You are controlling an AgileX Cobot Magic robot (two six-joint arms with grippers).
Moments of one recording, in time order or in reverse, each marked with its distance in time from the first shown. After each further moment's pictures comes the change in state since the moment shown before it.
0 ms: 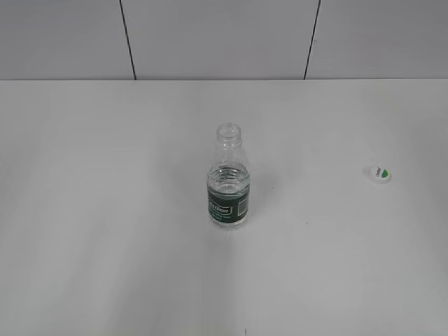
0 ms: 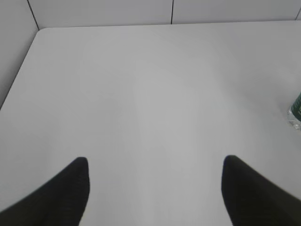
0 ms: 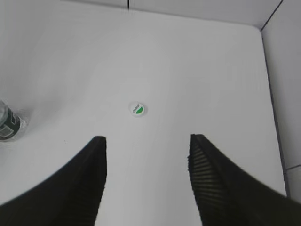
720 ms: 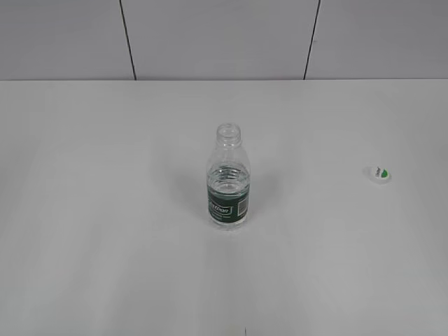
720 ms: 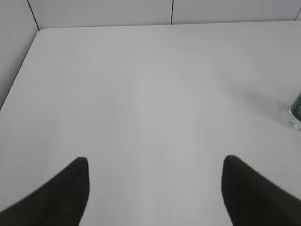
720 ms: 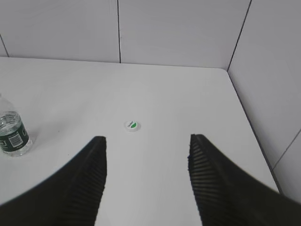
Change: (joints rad) left arm 0.000 0.000 0.000 -0.005 0.000 0.000; right arm 0.000 -0.706 0.260 -0.034 0.075 0.059
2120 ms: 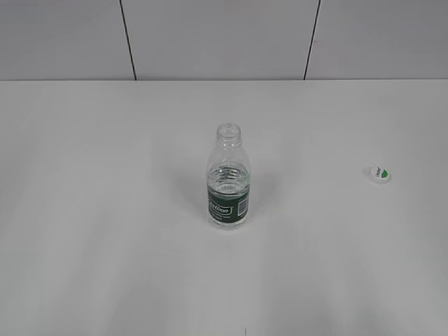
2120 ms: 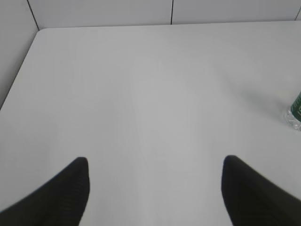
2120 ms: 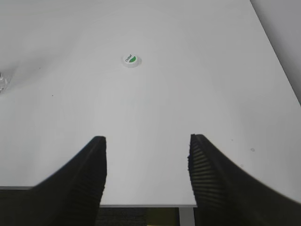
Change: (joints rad) left arm 0.000 0.000 0.000 0.000 0.000 0.000; right arm 0.000 -0.131 0.423 -0.015 -0.091 0.044
